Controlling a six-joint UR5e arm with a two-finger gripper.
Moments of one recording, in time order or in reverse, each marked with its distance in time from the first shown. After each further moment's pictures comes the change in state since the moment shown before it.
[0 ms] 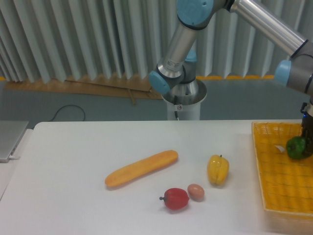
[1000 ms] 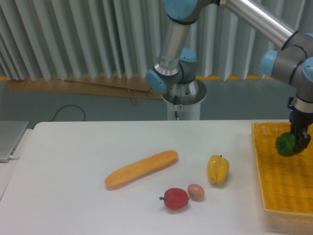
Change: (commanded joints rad) arm -0.173 0.129 0.006 -0.139 -0.008 -0.368
